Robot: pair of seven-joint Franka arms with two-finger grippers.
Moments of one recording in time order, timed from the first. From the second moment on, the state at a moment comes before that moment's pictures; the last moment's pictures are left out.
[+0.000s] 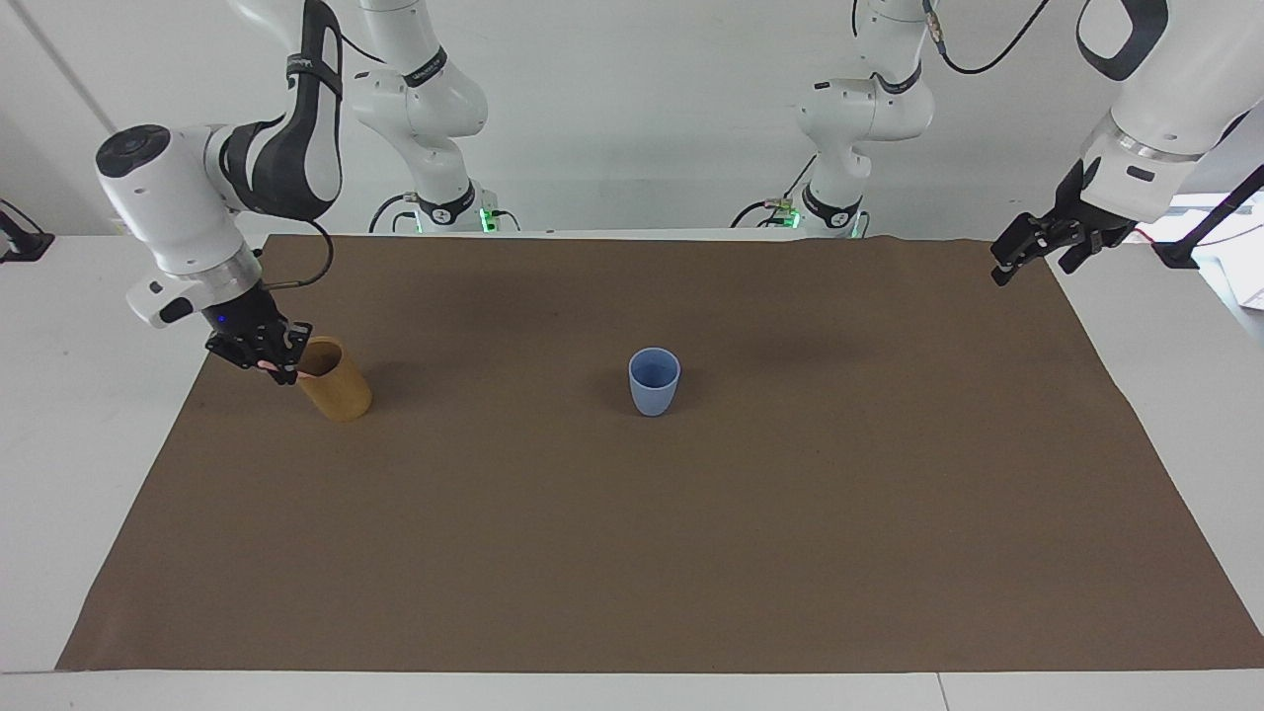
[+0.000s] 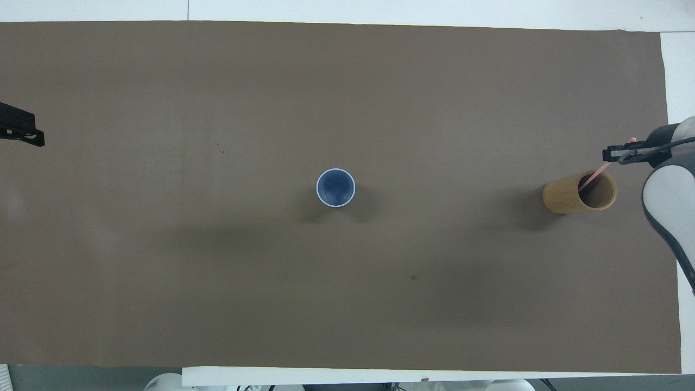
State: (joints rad) left arm -0.14 -0.01 0.07 -1.56 0.01 1.51 -0.15; right arm -0.15 -0.02 -0.04 -2.05 0.06 2.14 -0.29
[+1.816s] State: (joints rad) left arm -0.14 -0.01 0.07 -1.56 0.01 1.51 -0.15; right arm 0.44 0.25 0.19 -1.59 -0.16 2.16 0.66
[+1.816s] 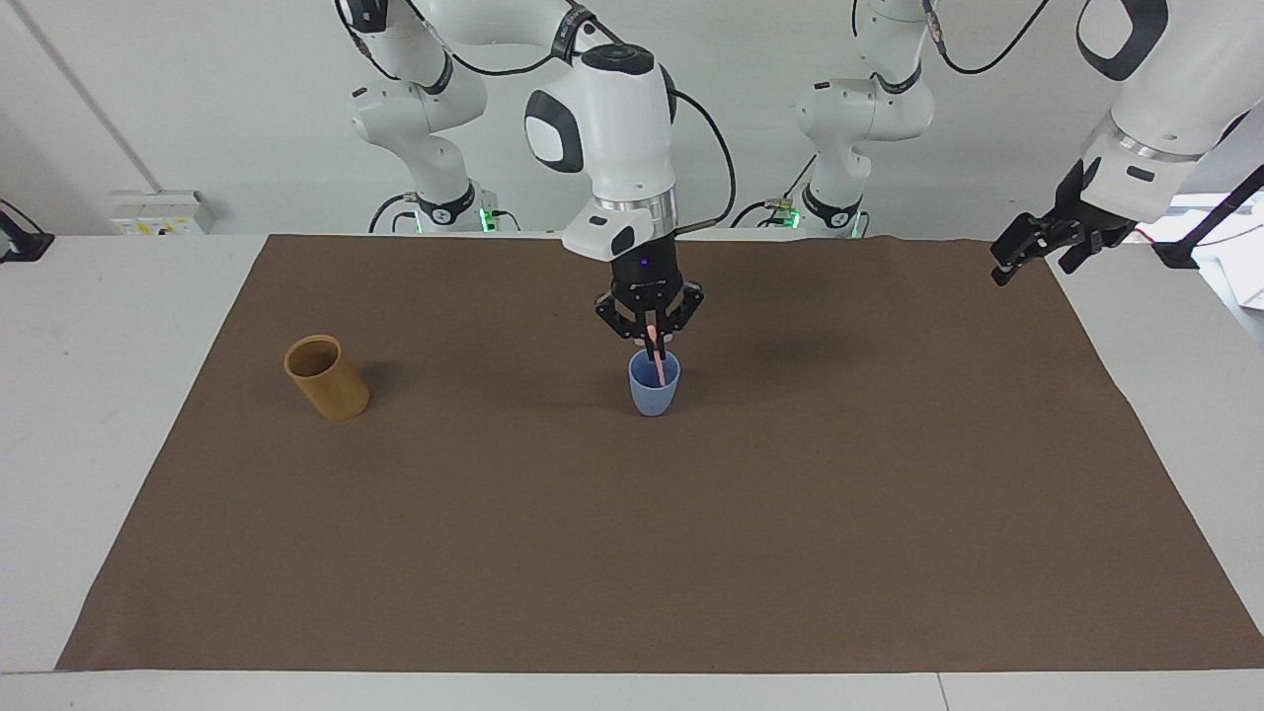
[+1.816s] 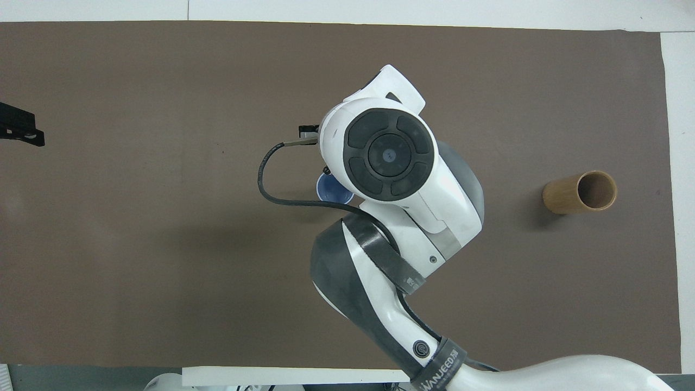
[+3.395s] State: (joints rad) left arm -0.14 -0.01 0.07 -1.56 0.01 1.51 -0.15; right arm -0.08 0.04 0.17 -1.44 -0.02 1.46 0.22
